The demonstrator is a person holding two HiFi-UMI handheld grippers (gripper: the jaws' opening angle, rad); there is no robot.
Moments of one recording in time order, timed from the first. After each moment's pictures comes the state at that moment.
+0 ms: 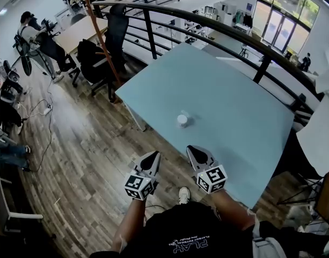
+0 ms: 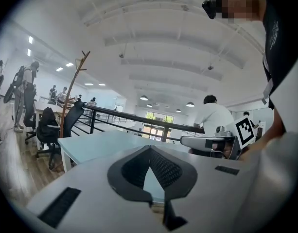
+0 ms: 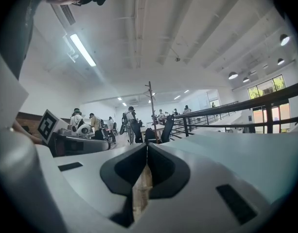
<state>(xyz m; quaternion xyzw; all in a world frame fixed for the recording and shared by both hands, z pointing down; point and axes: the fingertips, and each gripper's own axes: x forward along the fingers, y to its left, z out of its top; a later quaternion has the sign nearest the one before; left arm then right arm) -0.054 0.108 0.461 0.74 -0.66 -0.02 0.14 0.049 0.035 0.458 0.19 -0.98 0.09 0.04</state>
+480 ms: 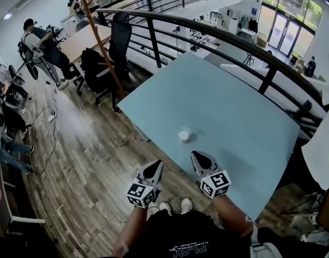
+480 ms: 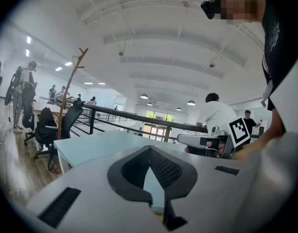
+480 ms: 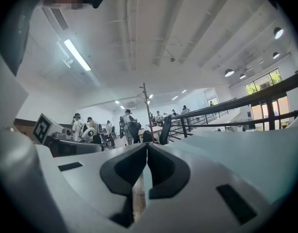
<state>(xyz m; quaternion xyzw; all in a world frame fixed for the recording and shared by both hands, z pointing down) -0.064 0.055 0.456 0.73 -0.67 -0.02 0.14 0.037 -0.034 0.464 0.20 -0.97 0.11 0.02</state>
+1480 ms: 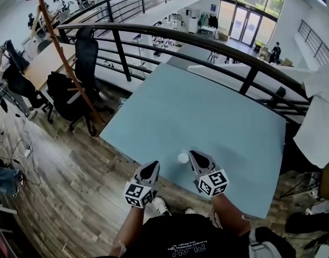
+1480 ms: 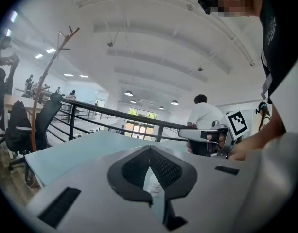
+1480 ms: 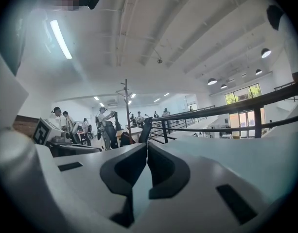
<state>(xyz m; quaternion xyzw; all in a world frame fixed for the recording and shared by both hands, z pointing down) -0.167 -0.069 0.479 0.81 -0.56 -0.01 0.14 -0.041 -0.137 0.462 0.32 -0.94 0.10 0.03</state>
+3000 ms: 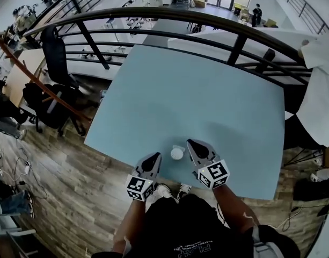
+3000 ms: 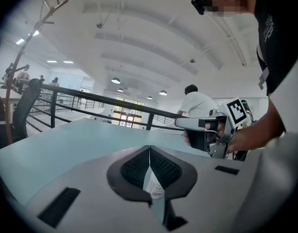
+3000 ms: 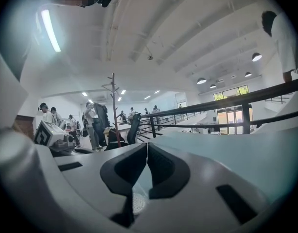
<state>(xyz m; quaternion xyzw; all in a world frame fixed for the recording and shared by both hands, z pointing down) -0.126 -0.134 0.526 0.86 -0.48 0.04 0.15 -0.011 -0.181 0.485 0.38 -0.92 0.11 0.05</state>
